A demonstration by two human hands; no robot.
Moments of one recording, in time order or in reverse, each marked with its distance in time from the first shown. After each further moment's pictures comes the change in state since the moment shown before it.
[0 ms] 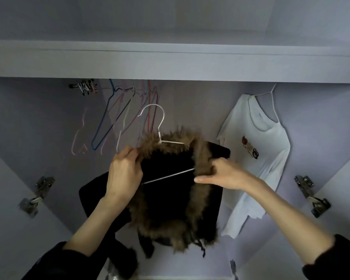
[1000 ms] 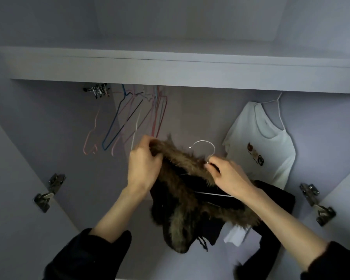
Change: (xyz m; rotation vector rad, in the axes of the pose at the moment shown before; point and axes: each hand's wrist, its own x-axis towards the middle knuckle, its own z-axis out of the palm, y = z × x) left_hand 0.014 0.032 -0.004 -0.365 0.076 -0.244; right_hand -0.007 -0.008 0.013 0.030 0.377 -0.286
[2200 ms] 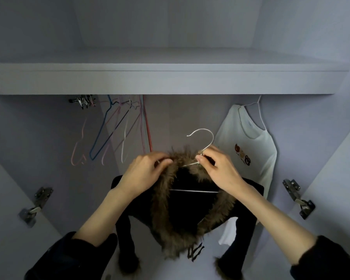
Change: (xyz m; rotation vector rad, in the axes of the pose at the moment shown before) left_hand 0.005 0.012 0.006 0.205 -0.432 0.379; right_hand -0.001 -0.001 -0.022 0.432 0.198 -0.044
